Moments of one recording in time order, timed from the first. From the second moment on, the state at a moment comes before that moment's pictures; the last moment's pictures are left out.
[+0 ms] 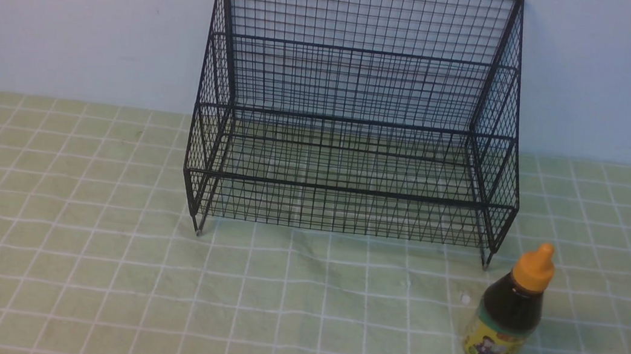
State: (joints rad) right arm 0.08 0.05 -0.23 0.40 -0.05 0.28; left arm -0.01 -0.02 0.03 -0.01 0.38 0.12
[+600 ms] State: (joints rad) right arm 0.16 1.25 -1.28 0.26 1.19 -0.01; left arm -0.01 -0.02 0.03 -0.01 0.38 0.12
